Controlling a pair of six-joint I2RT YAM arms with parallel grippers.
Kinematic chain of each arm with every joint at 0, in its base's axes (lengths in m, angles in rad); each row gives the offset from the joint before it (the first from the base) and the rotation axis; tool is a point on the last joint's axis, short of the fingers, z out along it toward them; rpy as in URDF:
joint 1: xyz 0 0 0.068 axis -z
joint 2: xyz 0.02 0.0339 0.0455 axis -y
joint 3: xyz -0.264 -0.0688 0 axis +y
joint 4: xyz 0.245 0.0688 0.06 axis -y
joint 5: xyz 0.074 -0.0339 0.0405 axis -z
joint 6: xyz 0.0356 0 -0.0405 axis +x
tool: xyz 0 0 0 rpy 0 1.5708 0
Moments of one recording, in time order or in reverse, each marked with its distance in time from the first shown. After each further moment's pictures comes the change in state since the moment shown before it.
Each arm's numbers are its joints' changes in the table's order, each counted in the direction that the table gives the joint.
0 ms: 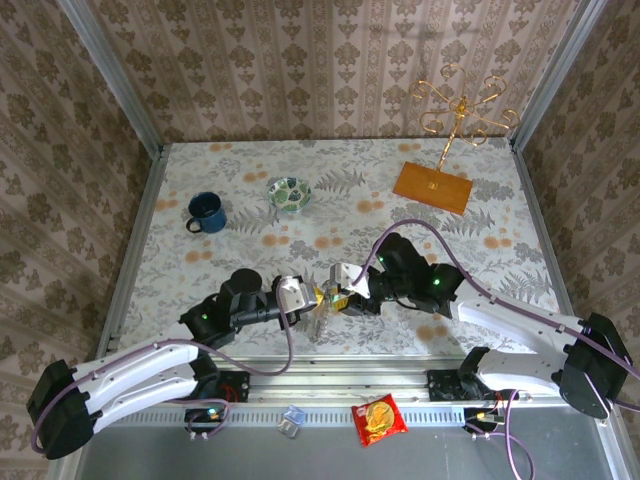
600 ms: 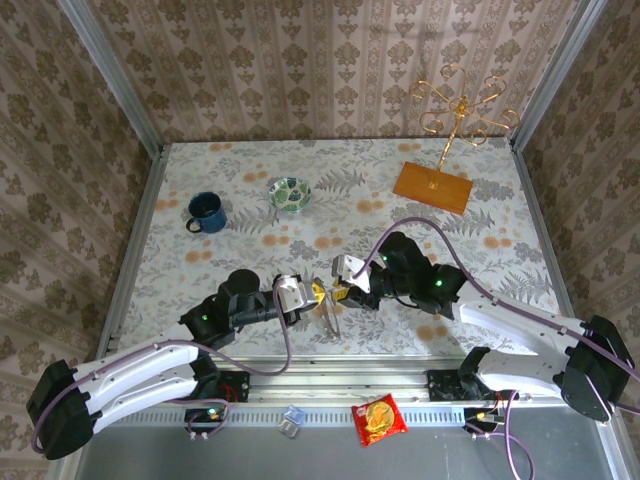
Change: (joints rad) left arm 0.000 0.004 0.012 0.059 0.014 -0.015; right arm 0.017 0.029 0.026 0.072 0.055 0.058
